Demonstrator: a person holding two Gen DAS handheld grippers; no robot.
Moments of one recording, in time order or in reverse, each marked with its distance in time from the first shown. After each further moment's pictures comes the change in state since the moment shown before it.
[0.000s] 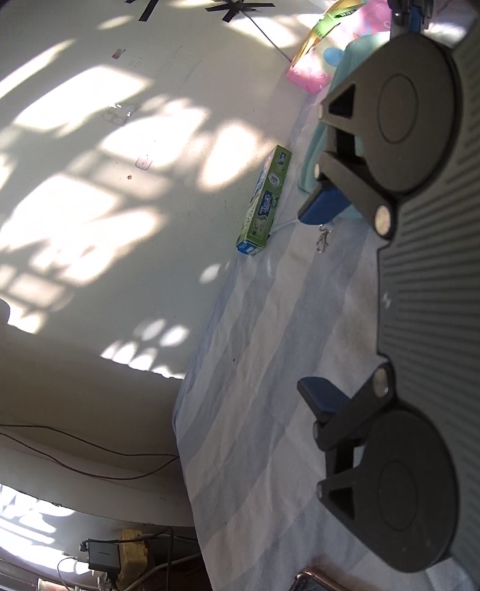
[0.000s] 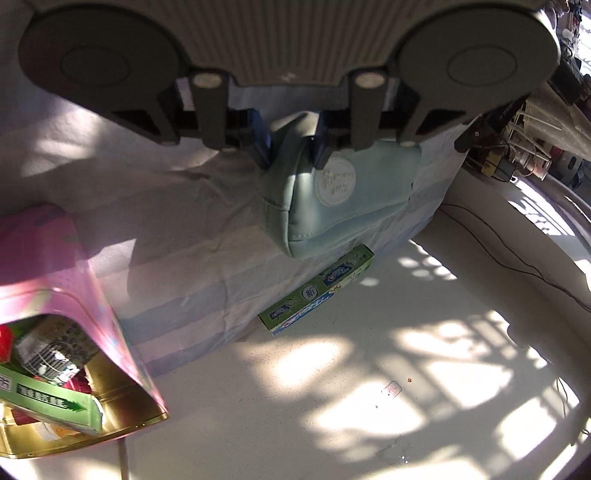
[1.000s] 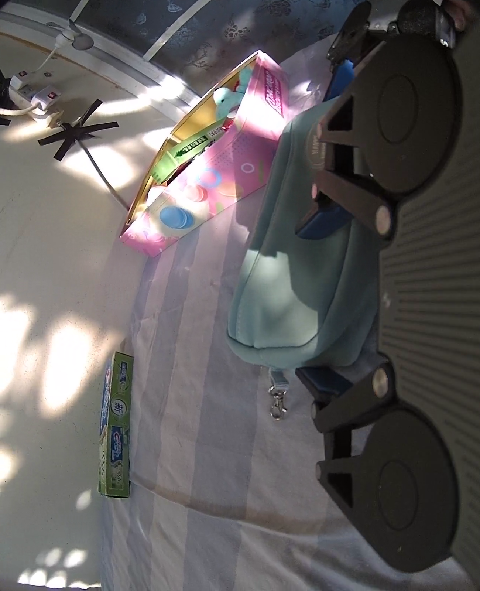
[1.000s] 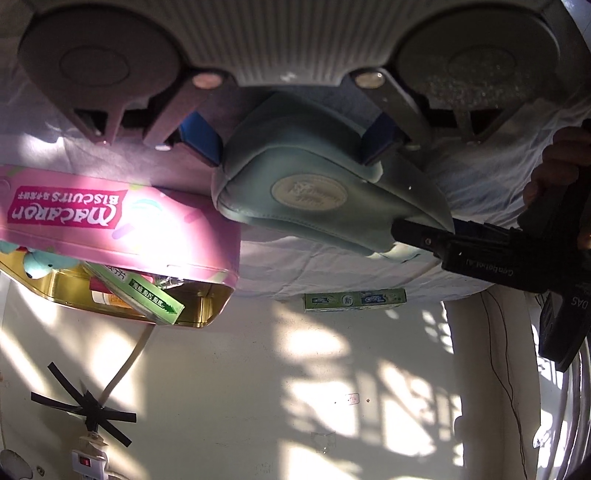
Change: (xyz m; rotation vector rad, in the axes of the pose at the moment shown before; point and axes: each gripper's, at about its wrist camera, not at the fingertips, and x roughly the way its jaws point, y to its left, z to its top) left arm 0.018 -0.163 -0.054 0.174 0.446 -0.361; right arm -0.085 -0.031 -0.066 -0.563 -0.152 -0.249
